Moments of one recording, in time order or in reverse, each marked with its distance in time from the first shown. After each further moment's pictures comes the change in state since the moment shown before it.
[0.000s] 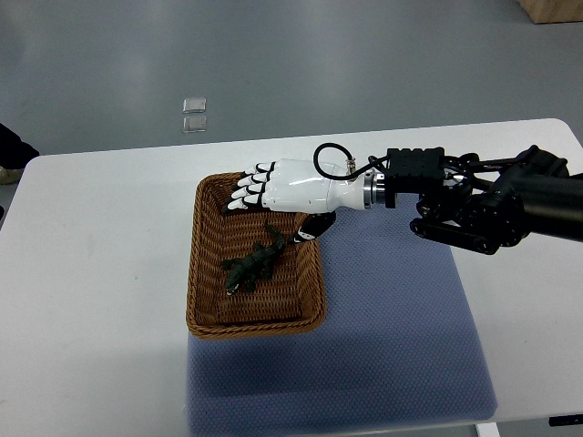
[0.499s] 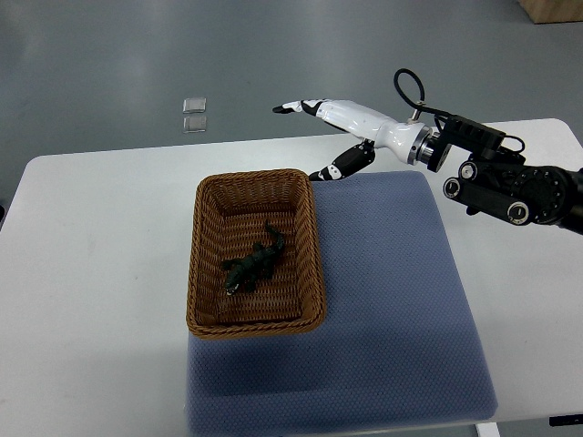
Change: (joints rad) left arm 0.000 0.000 0.000 0.000 0.000 0.000 0.000; right arm -0.144 -0.120 0.345 -0.071 0.543 0.313 0.000
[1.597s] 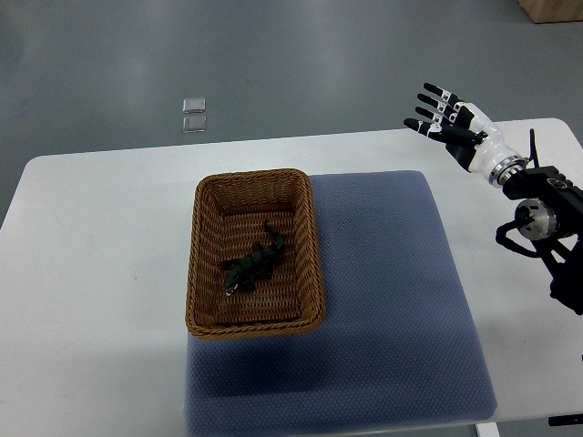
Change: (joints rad) left arm 0.000 0.000 0.000 0.000 0.000 0.000 0.000; right arm -0.456 0.099 0.999 -0.082 0.308 0.332 -0.431
